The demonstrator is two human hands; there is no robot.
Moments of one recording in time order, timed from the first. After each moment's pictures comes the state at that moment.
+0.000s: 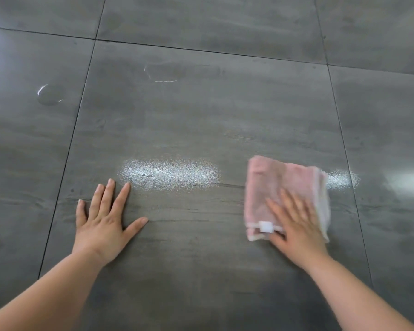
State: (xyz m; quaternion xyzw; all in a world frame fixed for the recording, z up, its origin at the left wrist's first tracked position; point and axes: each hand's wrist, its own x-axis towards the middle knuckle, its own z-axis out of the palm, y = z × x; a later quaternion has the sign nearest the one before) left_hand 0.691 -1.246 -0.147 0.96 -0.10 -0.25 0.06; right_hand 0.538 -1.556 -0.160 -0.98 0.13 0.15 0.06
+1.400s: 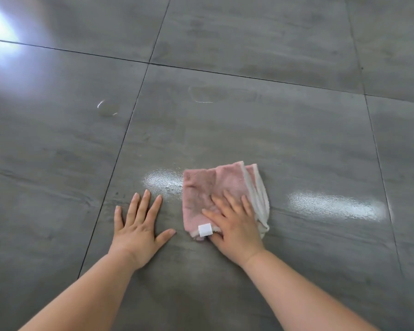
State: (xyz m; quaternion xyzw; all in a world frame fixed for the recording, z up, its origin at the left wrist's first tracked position) left_hand 0.692 -1.237 -0.142 0.94 -0.11 -0.32 0.02; right_hand 0.643 -1.429 -0.153 -0.98 -0.04 0.11 0.14
